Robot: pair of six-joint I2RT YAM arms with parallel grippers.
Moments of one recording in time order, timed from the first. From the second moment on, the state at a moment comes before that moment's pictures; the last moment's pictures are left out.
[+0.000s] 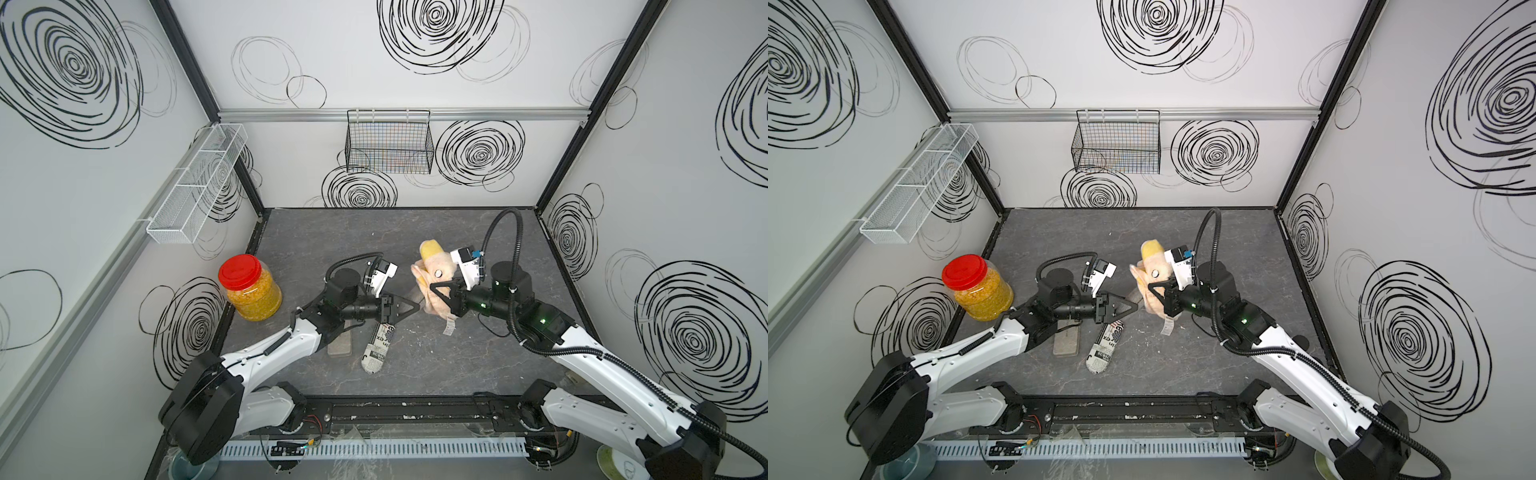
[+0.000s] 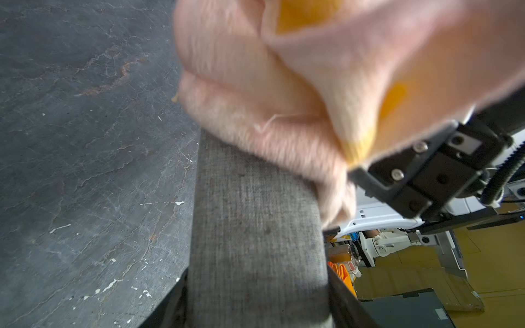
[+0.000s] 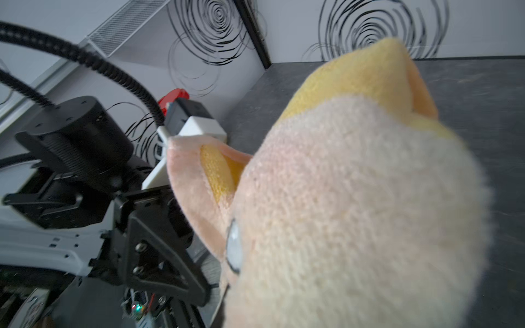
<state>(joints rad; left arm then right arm) -0.60 1.22 0.62 0.28 0.77 -0.70 0.67 0.94 0.81 -0.23 -0.26 0.35</state>
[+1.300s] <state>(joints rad) -0.59 1.21 0.64 0.28 0.80 -0.71 0.79 0.97 0.85 -0.25 -0.31 0.27</state>
